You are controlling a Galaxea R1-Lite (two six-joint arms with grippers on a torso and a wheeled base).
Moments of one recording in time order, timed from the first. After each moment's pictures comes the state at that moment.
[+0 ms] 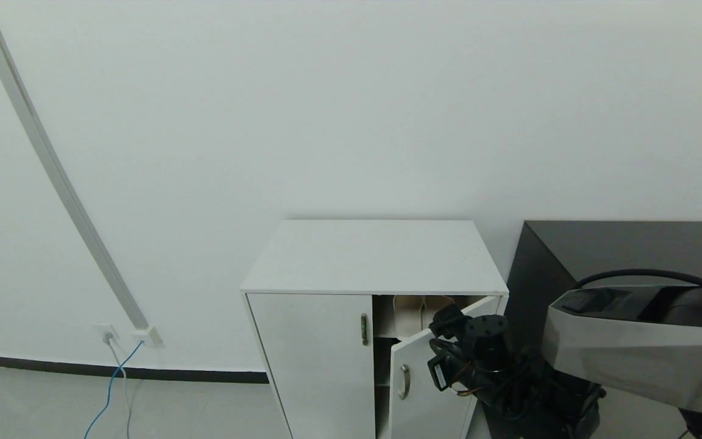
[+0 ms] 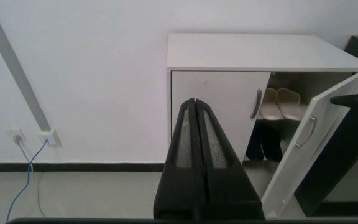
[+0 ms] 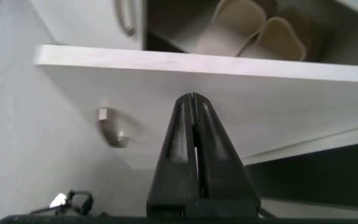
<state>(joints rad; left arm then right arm) 0.00 0.00 0.00 0.00 0.00 -0.01 0.63 2.39 -0.75 -1.23 -0.17 -0.07</state>
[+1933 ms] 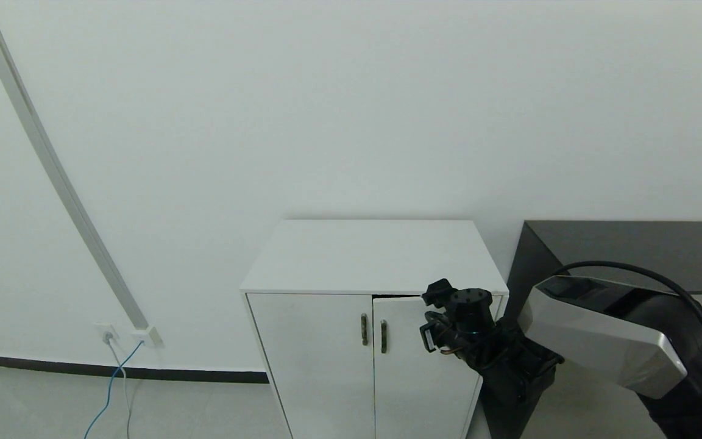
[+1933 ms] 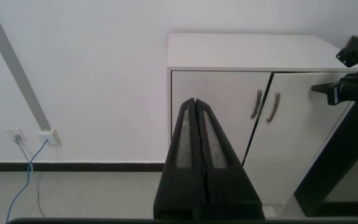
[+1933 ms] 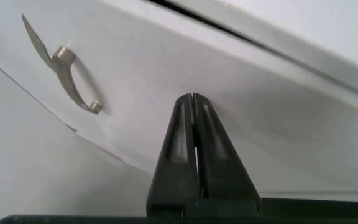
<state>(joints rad) 0.00 0.00 0.00 0.00 0.00 -0.01 0.53 2.53 -1.12 -1.05 -0.17 -0.07</state>
